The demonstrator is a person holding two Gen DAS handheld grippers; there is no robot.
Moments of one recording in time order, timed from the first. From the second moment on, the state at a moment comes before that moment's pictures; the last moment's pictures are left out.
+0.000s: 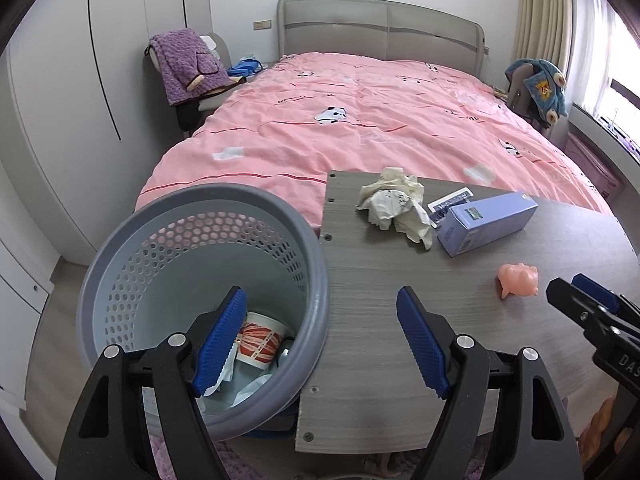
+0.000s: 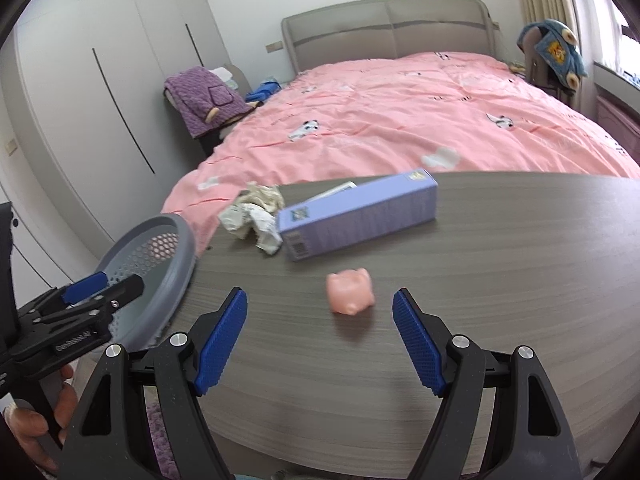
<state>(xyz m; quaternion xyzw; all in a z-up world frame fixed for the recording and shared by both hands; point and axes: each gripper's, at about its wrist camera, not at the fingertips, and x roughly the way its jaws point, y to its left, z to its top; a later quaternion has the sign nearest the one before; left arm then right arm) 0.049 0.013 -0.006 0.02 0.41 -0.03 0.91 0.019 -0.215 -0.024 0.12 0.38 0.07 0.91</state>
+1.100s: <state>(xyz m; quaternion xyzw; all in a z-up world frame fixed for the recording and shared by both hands) 0.074 0.001 -0.032 0.03 0.43 -0.05 0.90 0.065 -0.200 -0.064 0.09 0.43 0.04 0.90</state>
